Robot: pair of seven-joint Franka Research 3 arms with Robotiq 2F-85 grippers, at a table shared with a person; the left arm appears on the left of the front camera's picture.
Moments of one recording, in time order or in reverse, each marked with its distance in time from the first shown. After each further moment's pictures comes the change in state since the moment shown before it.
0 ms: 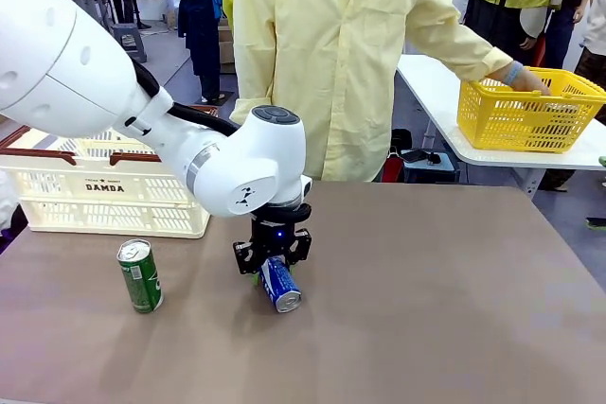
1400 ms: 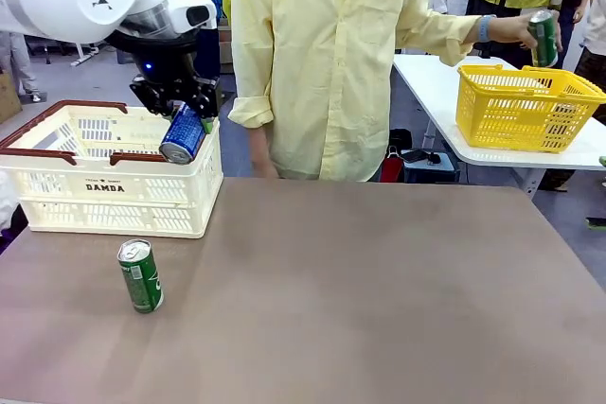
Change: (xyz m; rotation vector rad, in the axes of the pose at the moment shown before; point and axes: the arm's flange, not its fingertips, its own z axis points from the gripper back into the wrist) left arm 0.090 0.142 0.261 -0.160 -0.280 -0.534; right arm 0.000 0.000 0.000 0.000 0.000 0.000
